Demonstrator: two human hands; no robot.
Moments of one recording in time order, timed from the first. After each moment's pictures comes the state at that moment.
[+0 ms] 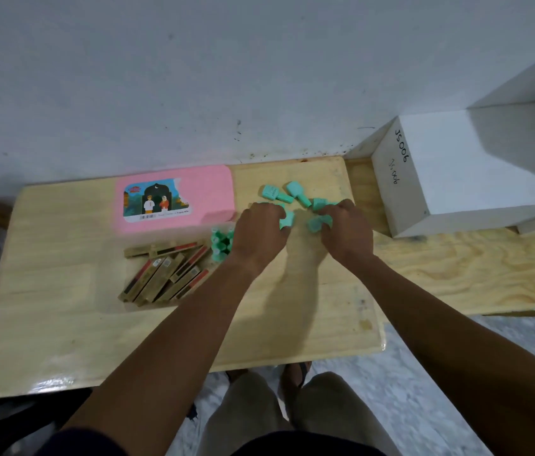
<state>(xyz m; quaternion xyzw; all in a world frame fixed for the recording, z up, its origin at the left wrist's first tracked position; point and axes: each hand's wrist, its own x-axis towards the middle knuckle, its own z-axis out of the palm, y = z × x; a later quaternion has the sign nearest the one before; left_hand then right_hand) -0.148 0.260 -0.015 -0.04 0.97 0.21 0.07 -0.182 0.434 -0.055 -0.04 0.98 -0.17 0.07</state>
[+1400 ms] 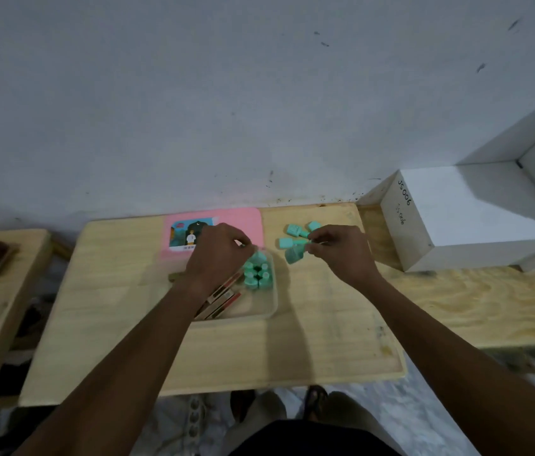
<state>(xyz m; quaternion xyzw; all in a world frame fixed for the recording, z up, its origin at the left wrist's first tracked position) -0.093 0.160 0.072 -0.08 0.94 0.32 -0.02 -0.146 0.395 0.042 -0.06 0.87 -0.48 0.06</state>
